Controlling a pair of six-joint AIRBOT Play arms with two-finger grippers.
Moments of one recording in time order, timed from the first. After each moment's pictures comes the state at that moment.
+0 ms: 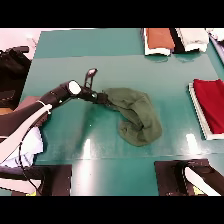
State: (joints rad) left arm -0.47 -1.56 1.20 0.98 -0.68 -1.46; right arm -0.07 -0.92 1.71 -1.28 1.53 1.52
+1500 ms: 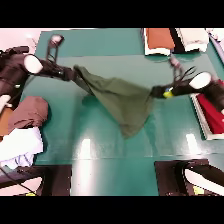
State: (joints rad) left arm -0.25 -1.30 1.38 1.43 -0.88 -1.46; right arm 0.06 -1.12 1.03 -1.10 0.96 1.45
